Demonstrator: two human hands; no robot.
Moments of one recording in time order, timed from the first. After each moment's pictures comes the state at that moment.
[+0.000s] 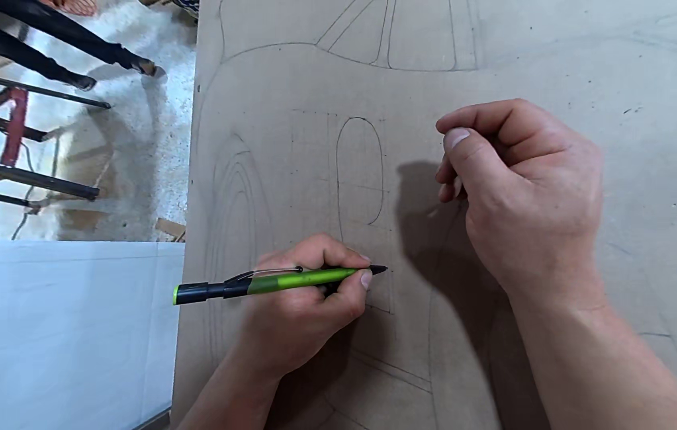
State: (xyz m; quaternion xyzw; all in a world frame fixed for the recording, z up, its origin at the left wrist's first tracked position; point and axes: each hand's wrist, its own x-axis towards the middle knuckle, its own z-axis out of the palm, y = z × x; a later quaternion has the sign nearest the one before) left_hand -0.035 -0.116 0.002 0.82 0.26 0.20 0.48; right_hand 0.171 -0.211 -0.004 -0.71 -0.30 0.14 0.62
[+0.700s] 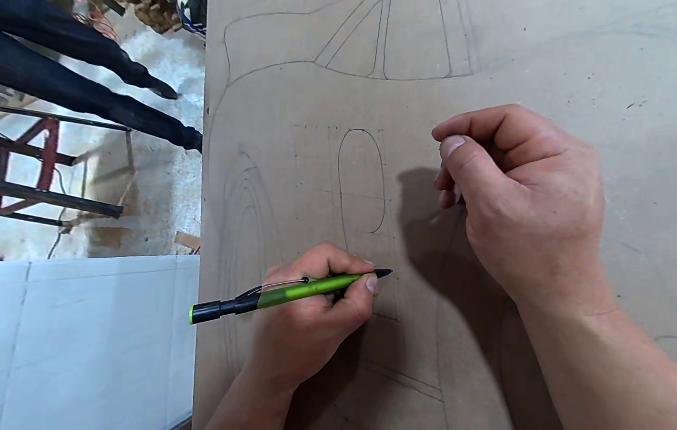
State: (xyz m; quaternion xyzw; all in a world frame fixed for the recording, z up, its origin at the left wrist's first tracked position) left_hand -0.034 -0.119 0.001 0.80 0.28 0.19 0.49; right_hand 0.170 -0.211 -0.004 -0.71 -0.29 0.14 0.62
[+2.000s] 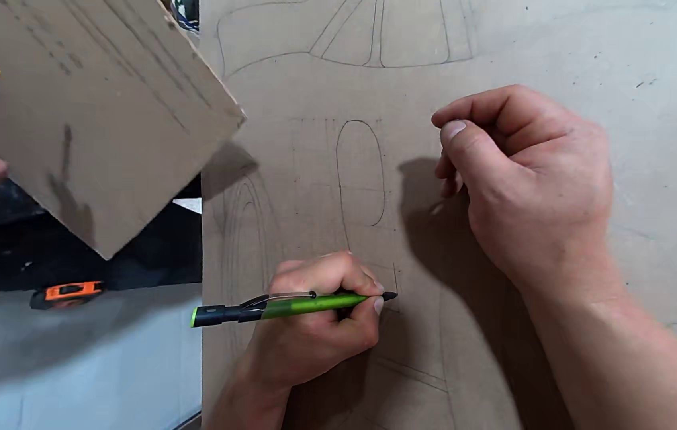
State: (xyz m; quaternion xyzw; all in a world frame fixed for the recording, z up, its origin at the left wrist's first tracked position) left_hand -0.037 -0.109 0.004 0.85 0.14 0.15 0.48; right_hand 0.172 -0.211 -0.005 -0.70 -0.30 0.14 0.63
